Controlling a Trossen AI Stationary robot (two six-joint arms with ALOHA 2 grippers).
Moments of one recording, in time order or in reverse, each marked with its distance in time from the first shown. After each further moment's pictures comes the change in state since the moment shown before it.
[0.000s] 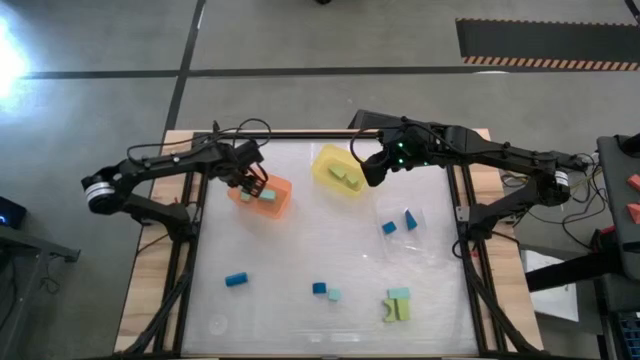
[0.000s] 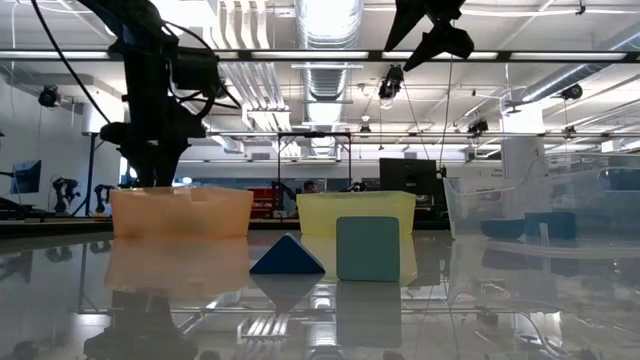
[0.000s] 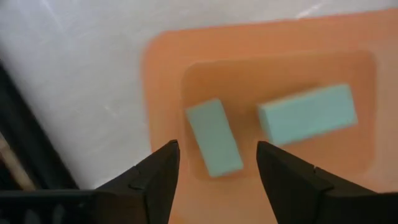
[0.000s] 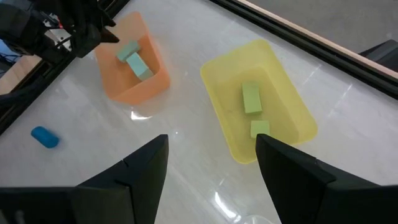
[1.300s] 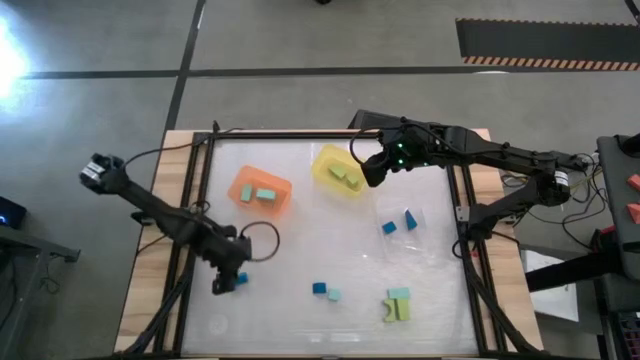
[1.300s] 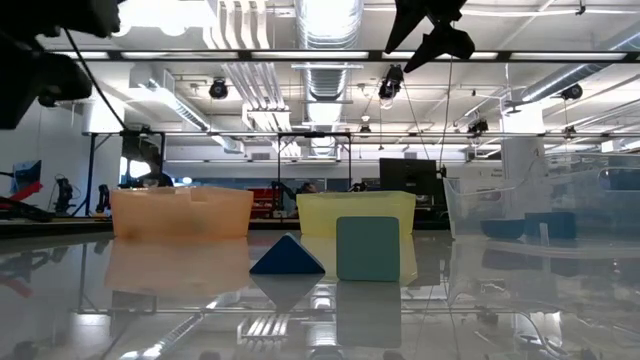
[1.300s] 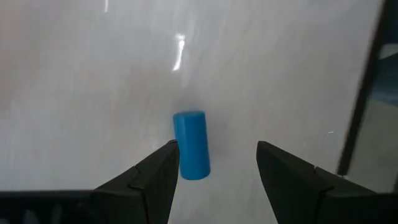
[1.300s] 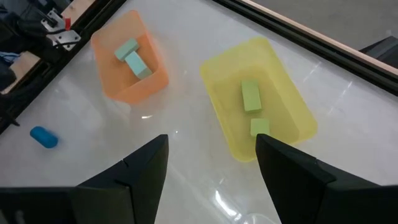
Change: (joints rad) left arm -1.065 -0.109 0.018 0.005 0.251 -0.205; right arm 0.000 0.000 -0.007 0.000 0.000 0.009
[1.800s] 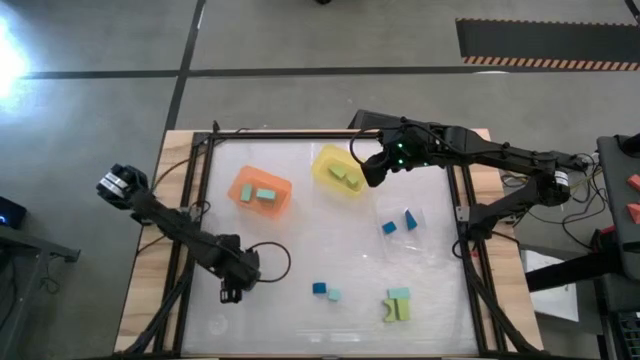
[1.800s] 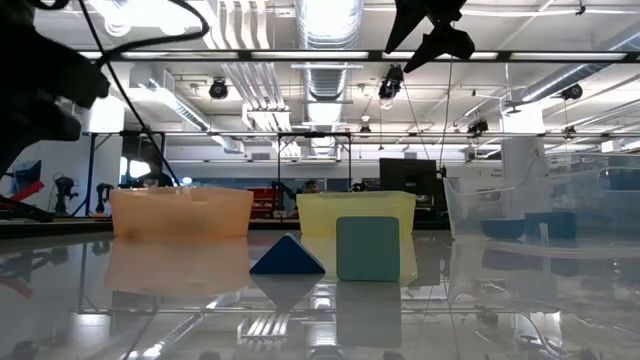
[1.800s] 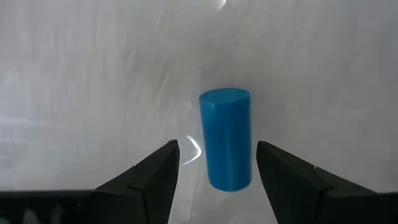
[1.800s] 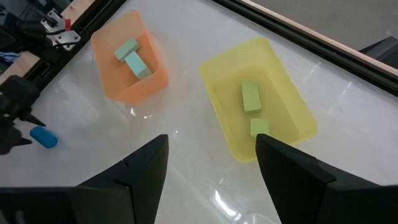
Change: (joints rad) left arm -0.055 0.274 -0.013 0.005 -0.014 -0.008; right arm 0.000 0.000 0.000 0.000 0.001 -0.002
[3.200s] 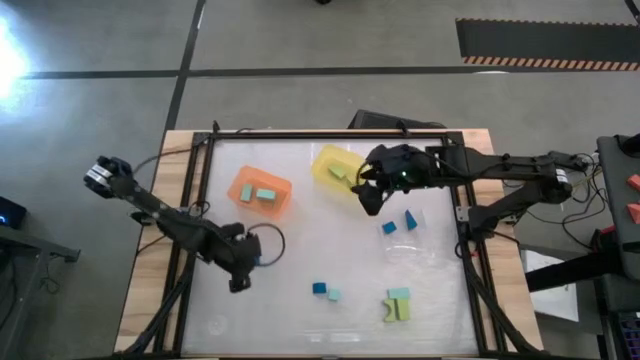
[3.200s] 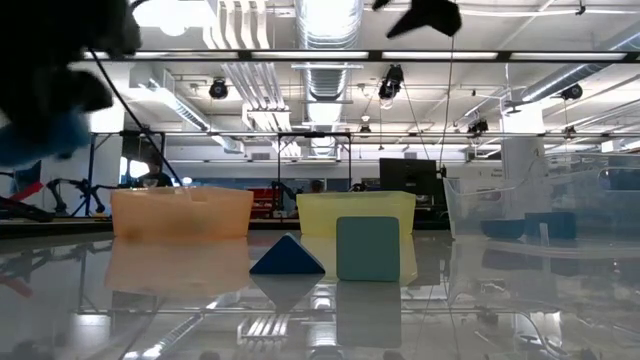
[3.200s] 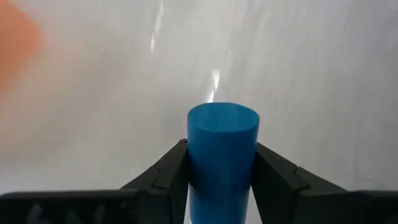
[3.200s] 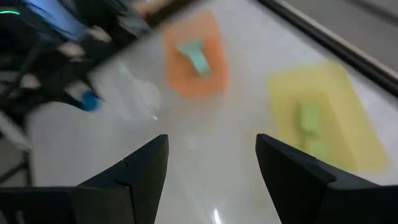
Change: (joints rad) left arm 0.054 -0.205 -0.016 0.110 -0.226 -0.030; right arm 0.218 0.000 -0.003 0.136 0.051 -0.075
